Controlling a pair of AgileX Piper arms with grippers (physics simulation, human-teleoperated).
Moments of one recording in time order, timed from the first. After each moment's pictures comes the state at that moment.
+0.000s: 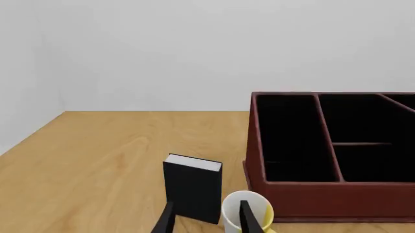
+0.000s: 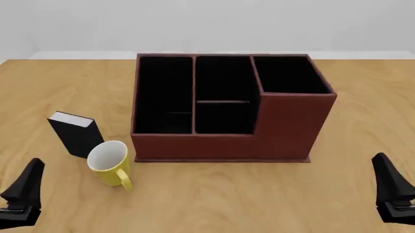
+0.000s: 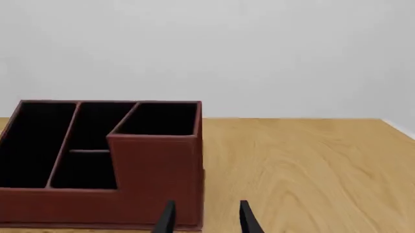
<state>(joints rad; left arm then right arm) 0.00 0.00 0.00 0.00 0.00 0.02 0.03 -0.03 -0.03 0.01</state>
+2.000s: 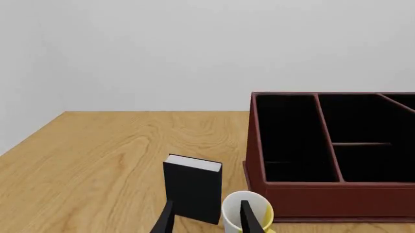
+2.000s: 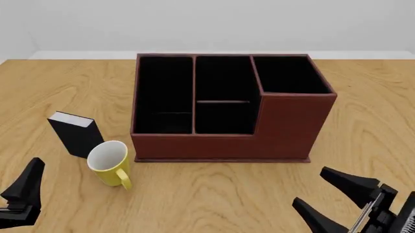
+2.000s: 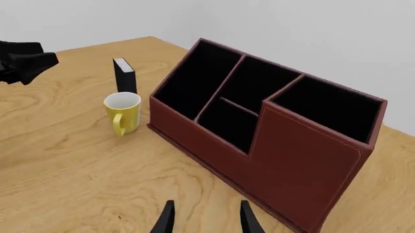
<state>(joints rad) 0.00 0.01 -0.01 0.00 0.00 0.70 0.31 0.00 -0.15 -0.09</state>
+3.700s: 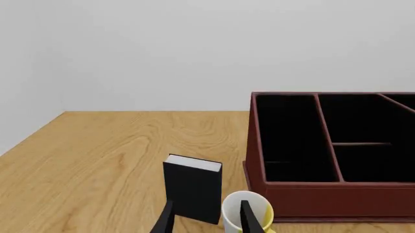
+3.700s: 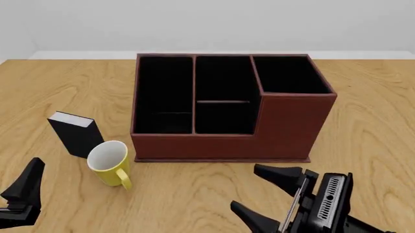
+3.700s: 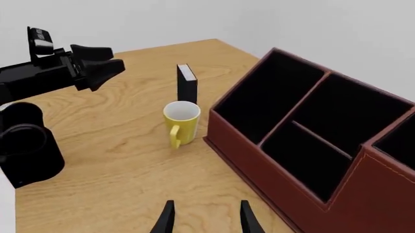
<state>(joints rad) 0.00 0.01 -0.01 0.00 0.00 0.96 1.03 -0.09 -0.76 -0.06</state>
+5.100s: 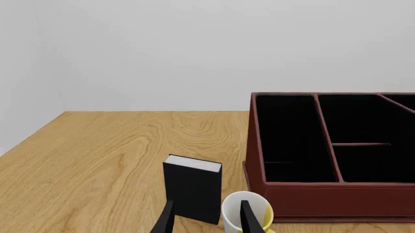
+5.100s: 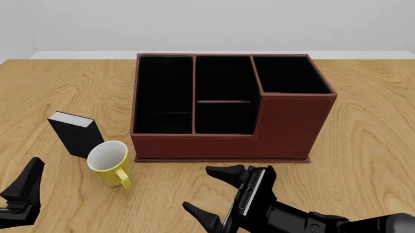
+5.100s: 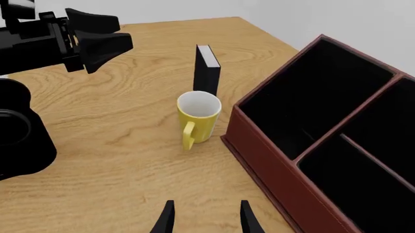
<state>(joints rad) 0.00 0.00 -0.01 0.01 0.00 1.03 1.52 -0.30 -0.95 -0.11</state>
